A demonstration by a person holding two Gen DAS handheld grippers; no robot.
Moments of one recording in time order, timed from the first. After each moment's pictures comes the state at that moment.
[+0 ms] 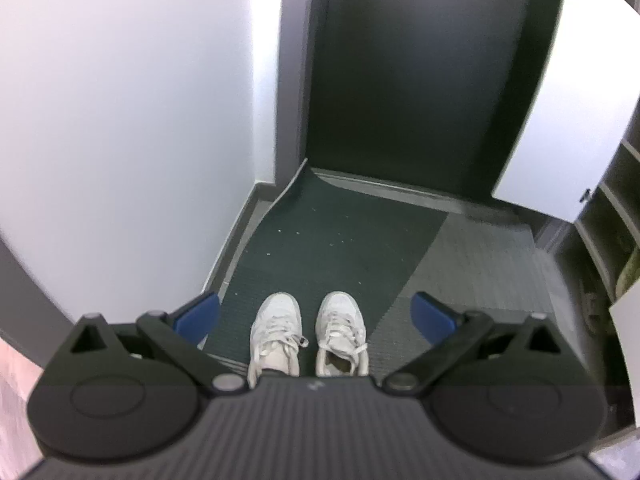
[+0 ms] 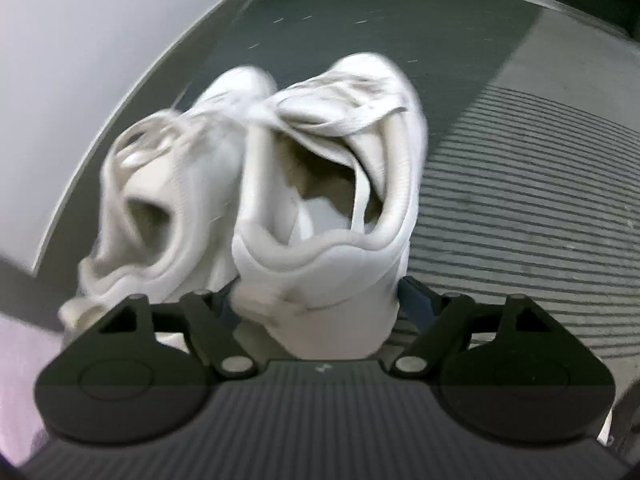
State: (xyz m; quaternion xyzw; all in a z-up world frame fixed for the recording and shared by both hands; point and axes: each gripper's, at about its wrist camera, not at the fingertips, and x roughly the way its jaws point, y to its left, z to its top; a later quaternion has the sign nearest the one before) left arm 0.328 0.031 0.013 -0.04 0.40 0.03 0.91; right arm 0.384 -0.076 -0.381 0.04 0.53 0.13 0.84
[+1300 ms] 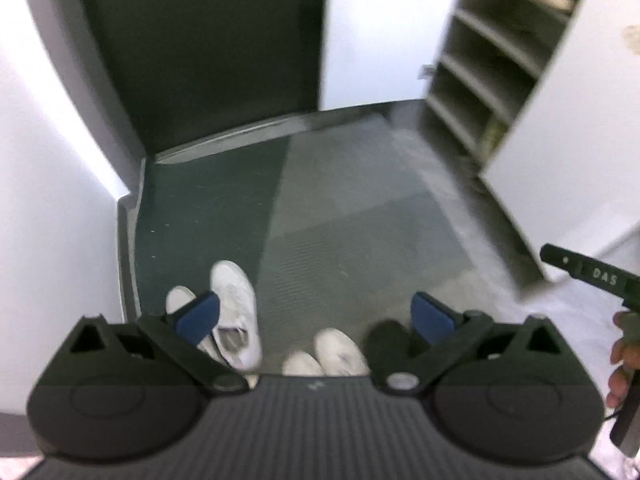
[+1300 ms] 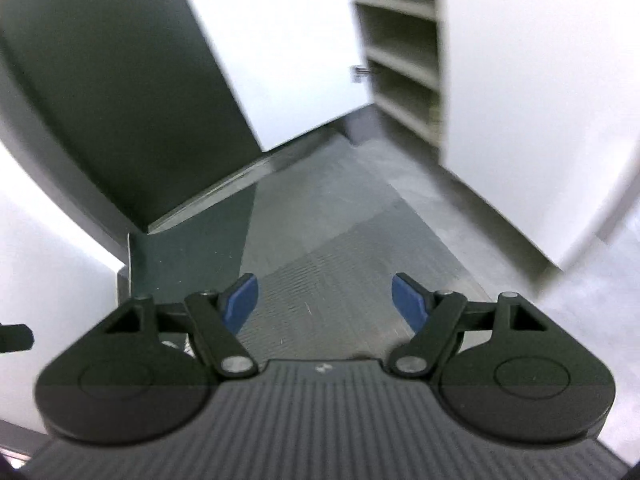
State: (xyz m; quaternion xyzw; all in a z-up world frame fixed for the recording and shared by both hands) left arm 0.318 -0.152 0.221 0.12 0.53 -0.21 0.81; right arm 0.161 -0.439 0.149 0.25 0.41 -0.21 0.85
